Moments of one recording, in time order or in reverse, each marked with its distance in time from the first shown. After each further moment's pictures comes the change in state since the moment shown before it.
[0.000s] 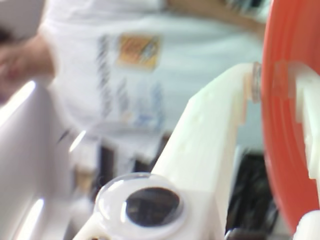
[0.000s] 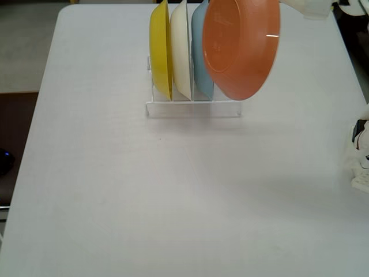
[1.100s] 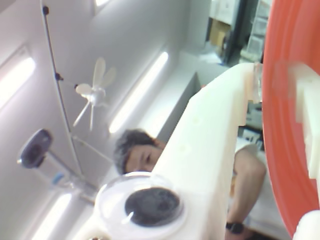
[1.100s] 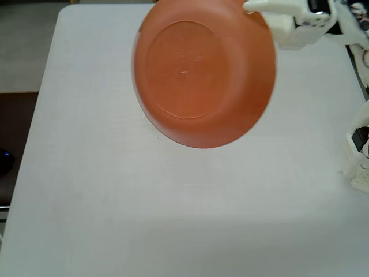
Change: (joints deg) arm -24.3 -11.8 -1.0 -28.7 0.6
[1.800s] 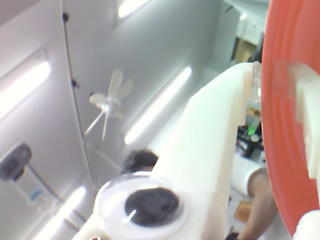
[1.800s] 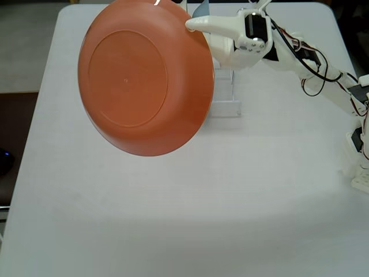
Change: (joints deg) arm 0.2 -15.7 0.1 -23.9 0.3
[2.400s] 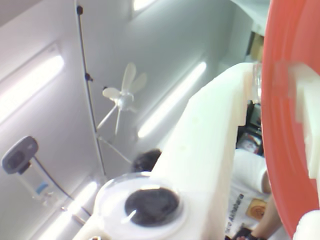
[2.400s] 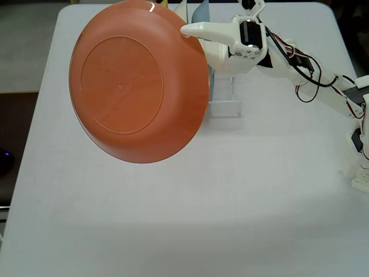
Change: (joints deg) arm -0.6 -2.0 0.0 -3.5 0.7
